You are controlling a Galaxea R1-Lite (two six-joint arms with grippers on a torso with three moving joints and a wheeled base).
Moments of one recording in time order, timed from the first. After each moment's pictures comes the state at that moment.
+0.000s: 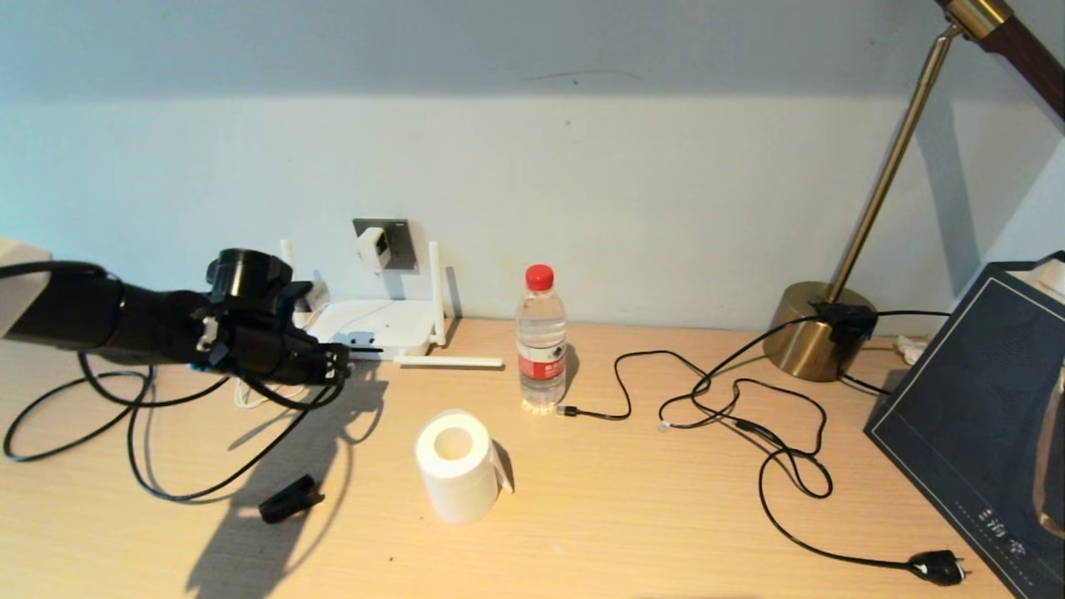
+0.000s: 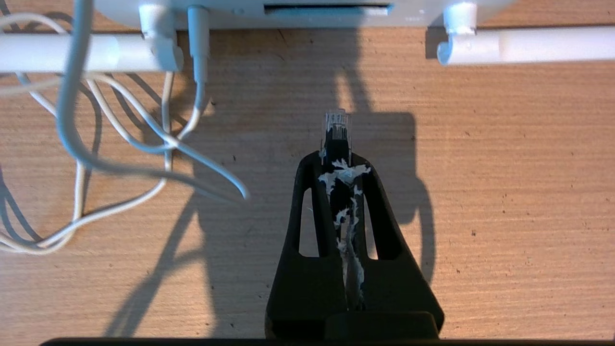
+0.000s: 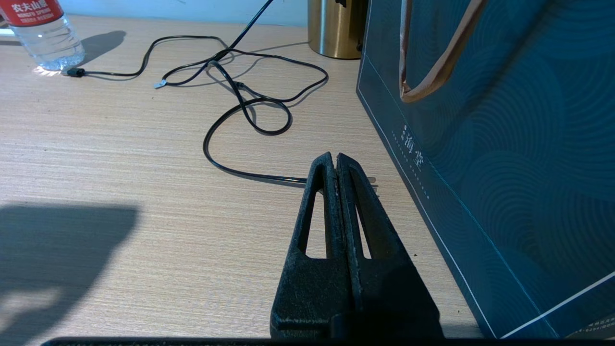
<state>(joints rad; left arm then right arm) -0.01 2.05 -1.38 0.10 -0.09 0.06 -0.01 0.00 0.00 -0.01 0.00 0.00</state>
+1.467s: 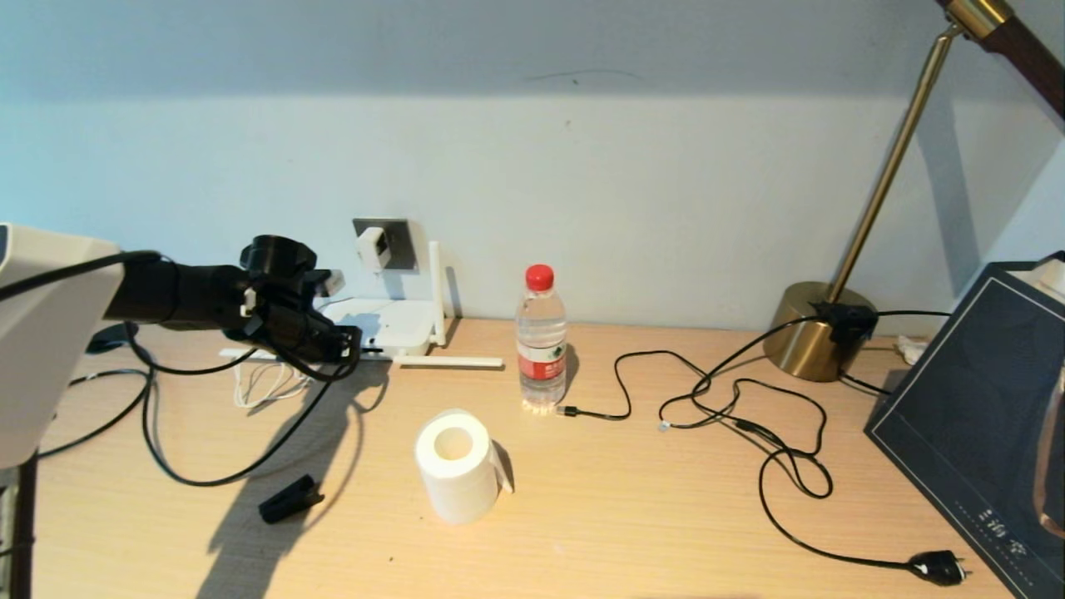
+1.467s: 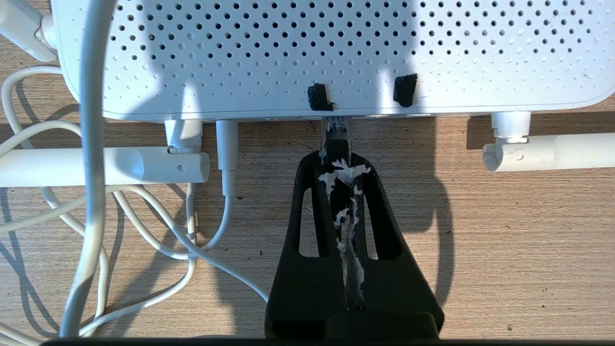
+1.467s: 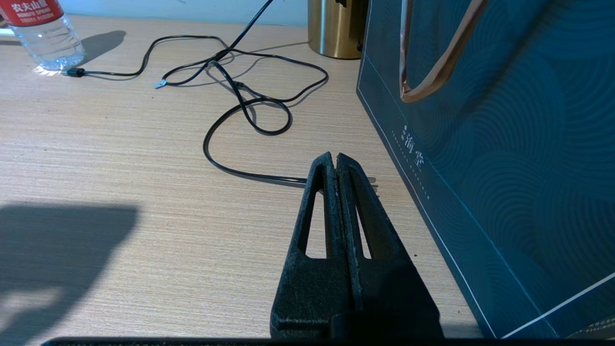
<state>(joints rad) -0.01 2.23 -1.70 0.26 -0.07 0.07 -0.01 0.00 0.00 -0.01 0.00 0.00</state>
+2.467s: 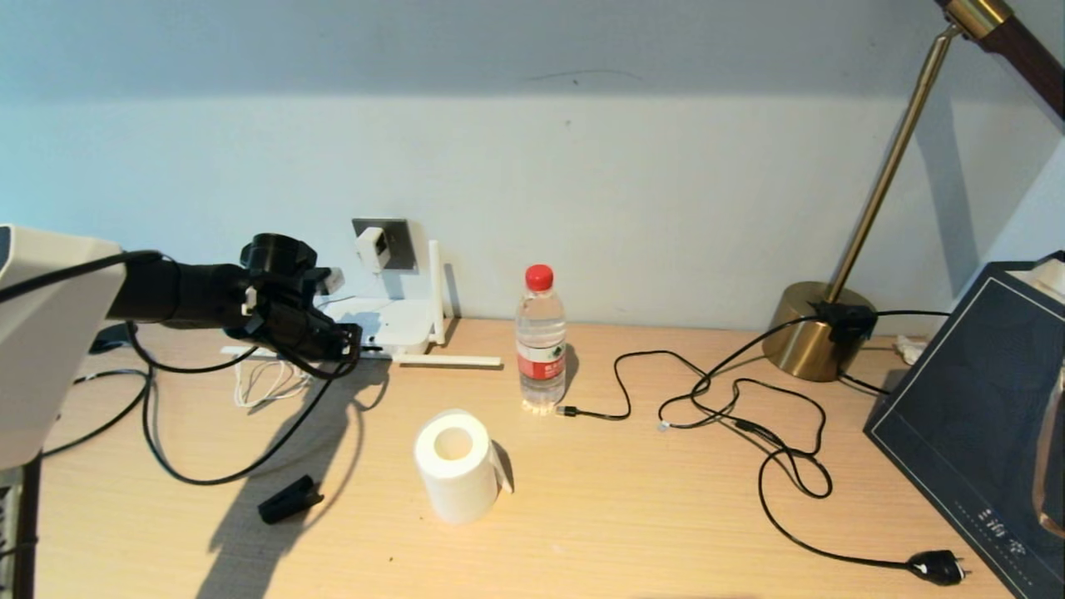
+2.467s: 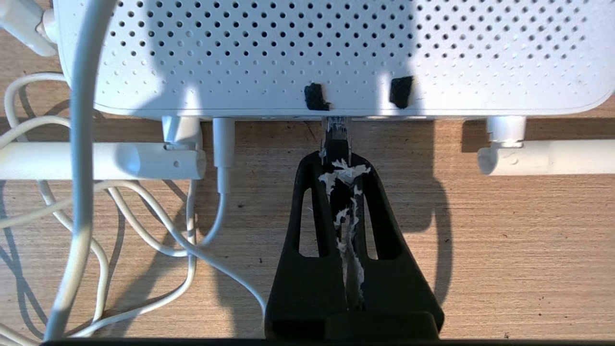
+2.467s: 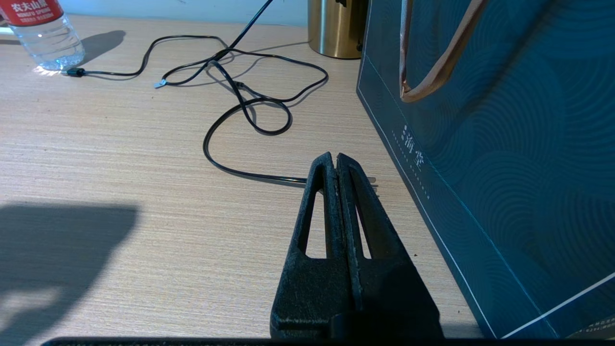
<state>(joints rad) -0.01 2.24 -1.72 0.26 -0.07 0.06 -0.01 0.00 0.00 -0.01 0.00 0.00</state>
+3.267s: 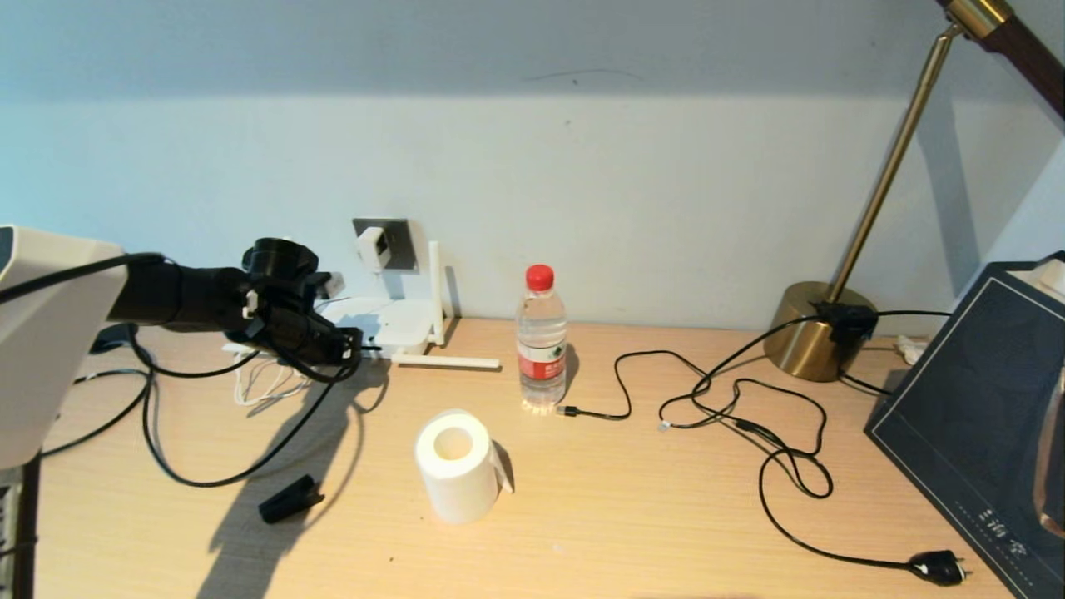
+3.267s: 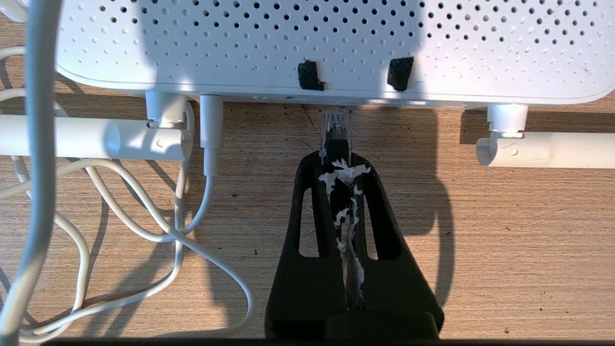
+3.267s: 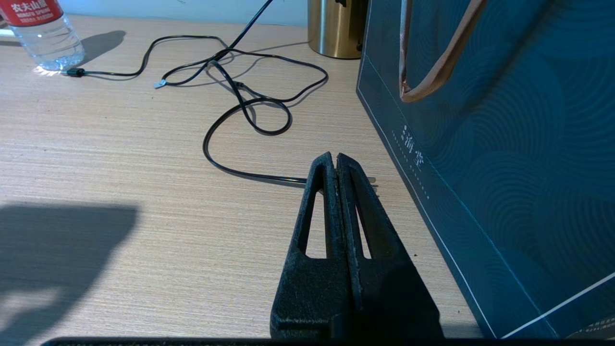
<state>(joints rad) -0.01 2.24 -1.69 0.26 -0.07 0.04 -0.01 0.00 0.00 -0.01 0.00 0.00</state>
